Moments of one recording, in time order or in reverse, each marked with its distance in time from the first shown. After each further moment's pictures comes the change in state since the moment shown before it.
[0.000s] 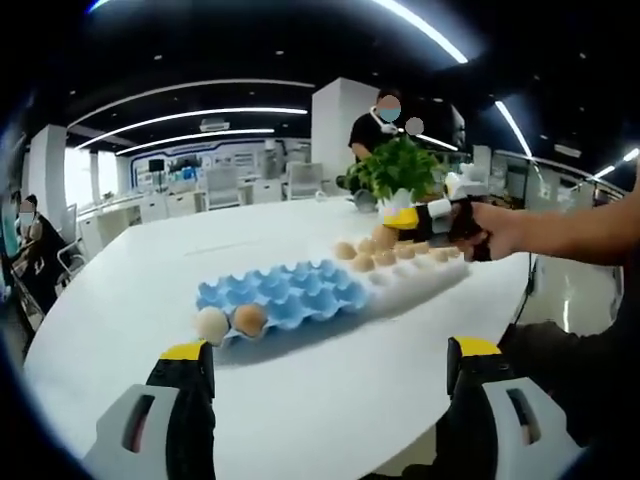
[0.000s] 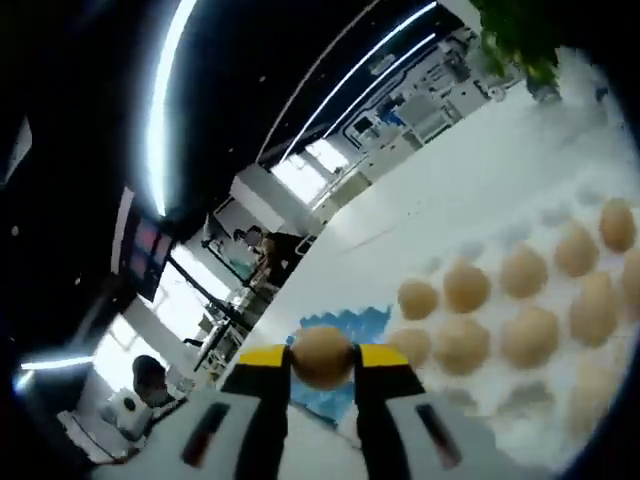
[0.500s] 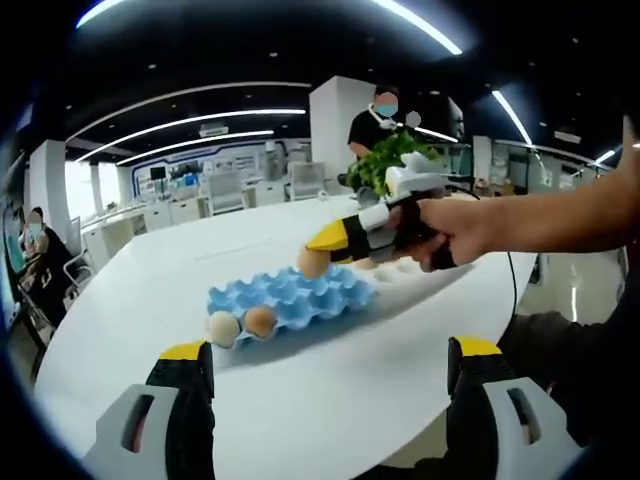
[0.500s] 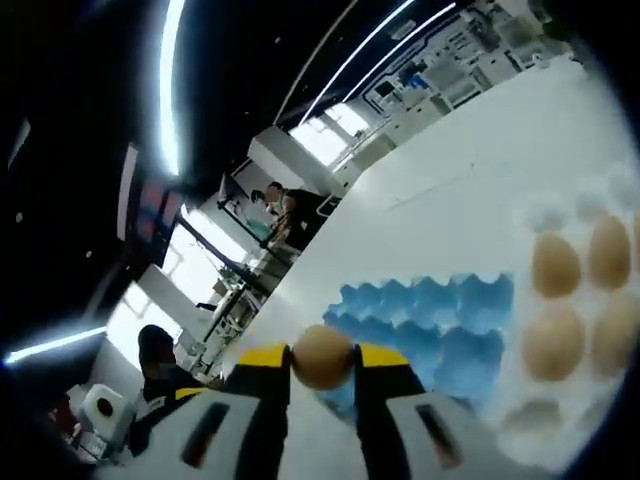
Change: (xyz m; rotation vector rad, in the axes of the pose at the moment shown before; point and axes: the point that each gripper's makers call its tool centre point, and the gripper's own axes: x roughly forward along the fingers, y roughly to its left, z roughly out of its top) left arm -0.009 0.005 0.004 0.040 0.004 0.029; right arm 0.087 0.050 -0.053 -0.104 0.187 0.055
